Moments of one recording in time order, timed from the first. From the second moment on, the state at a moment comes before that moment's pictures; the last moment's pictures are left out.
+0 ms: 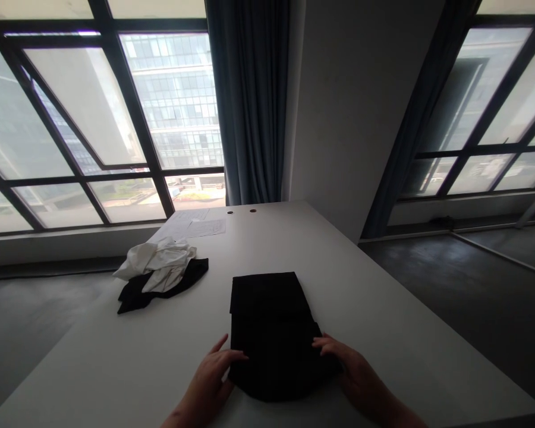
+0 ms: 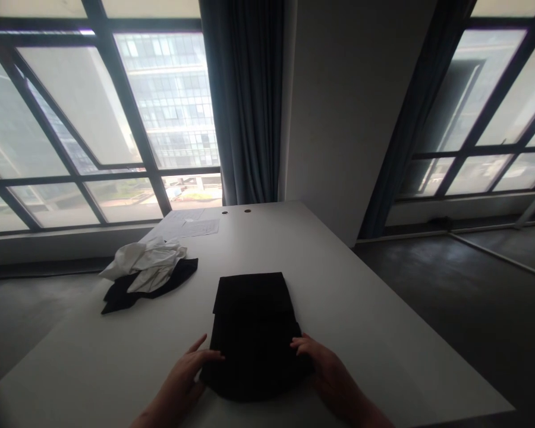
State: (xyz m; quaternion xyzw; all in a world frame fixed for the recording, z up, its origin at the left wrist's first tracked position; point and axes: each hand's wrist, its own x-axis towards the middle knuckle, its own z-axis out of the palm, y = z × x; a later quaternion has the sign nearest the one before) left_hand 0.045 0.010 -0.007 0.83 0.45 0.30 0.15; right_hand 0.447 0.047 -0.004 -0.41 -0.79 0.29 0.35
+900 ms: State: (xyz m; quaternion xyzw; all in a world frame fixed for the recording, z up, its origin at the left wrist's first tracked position) left_hand 0.051 0.182 -0.003 0.64 0.71 0.28 0.11; right_hand 0.383 0.191 -0.035 -0.65 -0.70 0.05 0.29
